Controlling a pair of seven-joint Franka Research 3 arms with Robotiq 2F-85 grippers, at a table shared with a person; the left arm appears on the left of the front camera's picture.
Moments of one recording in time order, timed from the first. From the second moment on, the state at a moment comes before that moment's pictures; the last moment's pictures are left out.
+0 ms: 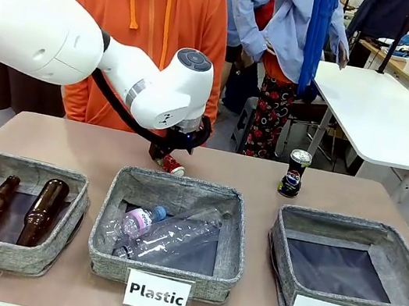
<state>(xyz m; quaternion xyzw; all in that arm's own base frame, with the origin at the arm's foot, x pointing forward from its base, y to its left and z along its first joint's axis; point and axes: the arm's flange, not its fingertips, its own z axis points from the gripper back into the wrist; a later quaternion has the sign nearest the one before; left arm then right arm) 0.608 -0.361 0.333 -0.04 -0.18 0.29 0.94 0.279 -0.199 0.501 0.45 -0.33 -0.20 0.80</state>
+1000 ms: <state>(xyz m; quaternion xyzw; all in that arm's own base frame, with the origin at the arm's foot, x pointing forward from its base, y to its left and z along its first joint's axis) 0.631 -0.348 0.305 0.00 -0.14 0.33 0.93 0.279 -0.199 0.501 0.45 -0.33 -0.20 0.80</state>
